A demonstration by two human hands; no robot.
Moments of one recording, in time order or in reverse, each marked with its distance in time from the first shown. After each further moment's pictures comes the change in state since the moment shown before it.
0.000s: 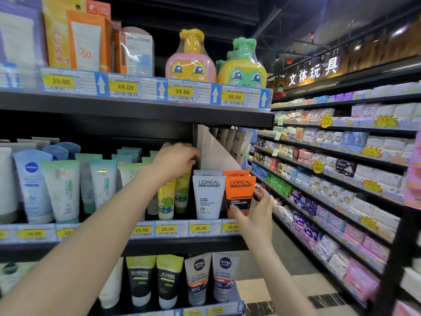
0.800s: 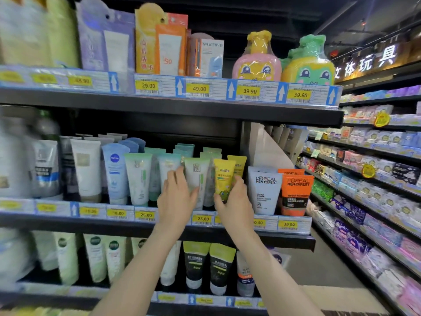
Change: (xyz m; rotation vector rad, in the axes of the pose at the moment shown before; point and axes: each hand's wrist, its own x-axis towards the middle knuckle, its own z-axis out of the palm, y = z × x) left_hand -0.141 -0.041 0.048 -0.251 0.334 -0.597; right_hand -0.052 -0.096 0.105 -0.097 -0.192 -0.255
